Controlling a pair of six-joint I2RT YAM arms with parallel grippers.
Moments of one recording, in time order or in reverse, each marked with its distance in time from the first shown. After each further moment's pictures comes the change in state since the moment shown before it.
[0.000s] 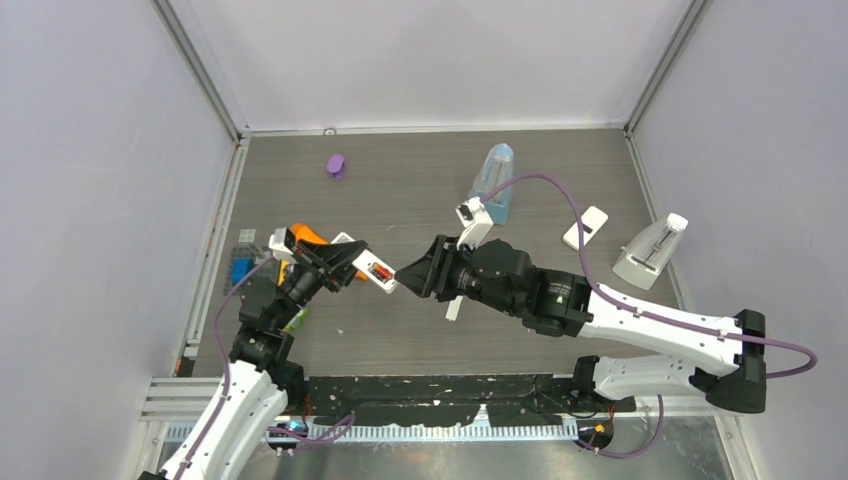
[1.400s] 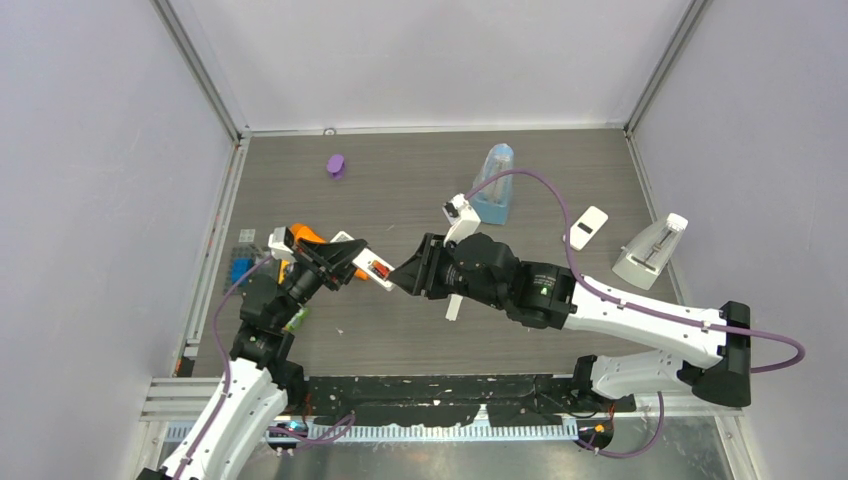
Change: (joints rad) left arm 0.001 0.007 0.005 -0.005 -0.009 0.031; right arm -0.018 0.084 0.071 -0.057 -0.026 0.019
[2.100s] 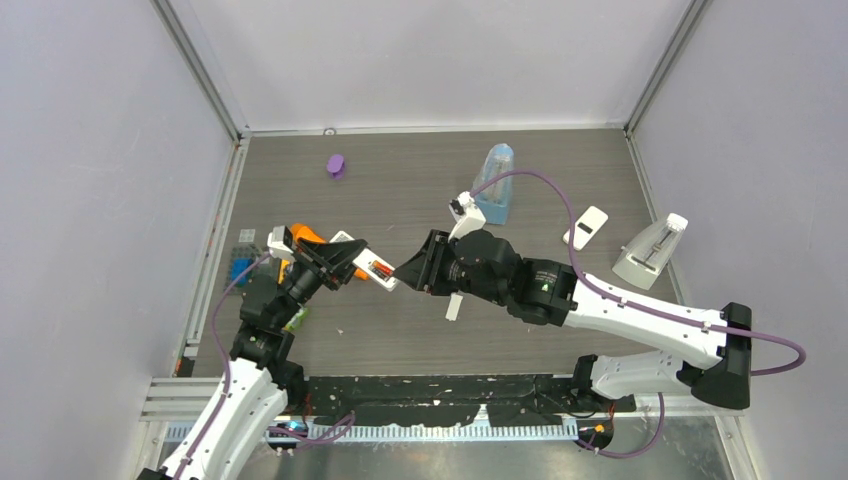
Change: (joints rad) left arm 0.001 0.000 0.000 0.000 -0.004 0.048; right arm -0.035 0.000 0.000 -0.043 -0.004 0.061
